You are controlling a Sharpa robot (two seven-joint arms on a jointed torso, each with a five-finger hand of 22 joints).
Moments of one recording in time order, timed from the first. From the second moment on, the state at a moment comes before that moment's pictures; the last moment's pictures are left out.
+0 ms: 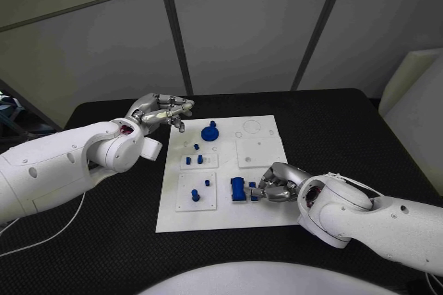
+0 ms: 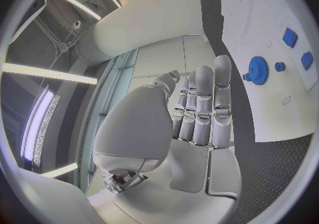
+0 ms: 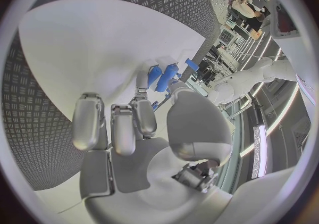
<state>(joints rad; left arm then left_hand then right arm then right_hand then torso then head) 1.11 -0.87 0.06 1.43 -0.22 -0.21 0.25 1.42 -0.11 0.28 0.15 0.27 0.97 0.18 0.20 0.07 1.02 0.09 0.48 0.27 1.20 0.01 0.97 0.49 0.19 1.24 0.11 0.50 0.89 0.89 -0.91 0.03 1.88 -1.38 -0.36 -0.62 0.97 -0.10 0.01 0.29 0.42 1.11 0.03 0.35 0.57 1.46 -0.04 1.27 1.31 1.47 -0.09 1.52 1.31 0.08 1.41 0.02 1.39 1.31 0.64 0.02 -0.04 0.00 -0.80</state>
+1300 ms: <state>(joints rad) 1.10 -0.87 0.06 1.43 -0.22 -0.21 0.24 1.43 -0.09 0.29 0.14 0.27 0.96 0.18 0.20 0.07 1.01 0.10 0.48 0.27 1.20 0.01 0.97 0.49 0.19 1.24 0.11 0.50 0.89 0.89 -0.94 0.03 1.87 -1.39 -0.34 -0.57 1.20 -0.05 -0.03 0.26 0.28 1.11 0.03 0.36 0.57 1.46 -0.04 1.26 1.31 1.47 -0.09 1.52 1.31 0.08 1.41 0.02 1.39 1.31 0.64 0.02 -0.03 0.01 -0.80</state>
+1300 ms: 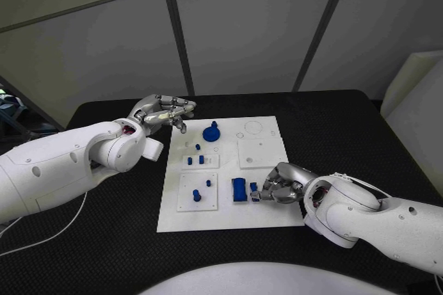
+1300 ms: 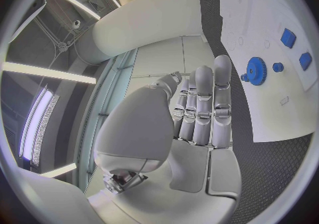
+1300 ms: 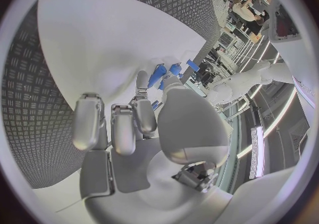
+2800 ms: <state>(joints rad) 1.10 -0.84 0.06 1.34 -0.13 -0.30 0.29 1.38 -0.12 0.18 0.20 0.27 0.93 0.18 0.23 0.07 0.97 0.12 0.43 0.20 1.02 0.06 0.71 0.33 0.19 1.06 0.16 0.31 0.77 1.02 -0.81 0.07 1.43 -0.65 -0.48 0.11 1.56 0.00 -0.01 0.19 0.23 0.94 0.14 0.16 0.44 1.05 0.06 0.42 0.75 1.23 0.00 0.72 0.71 0.17 0.94 0.10 0.74 0.75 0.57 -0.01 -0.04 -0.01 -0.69</state>
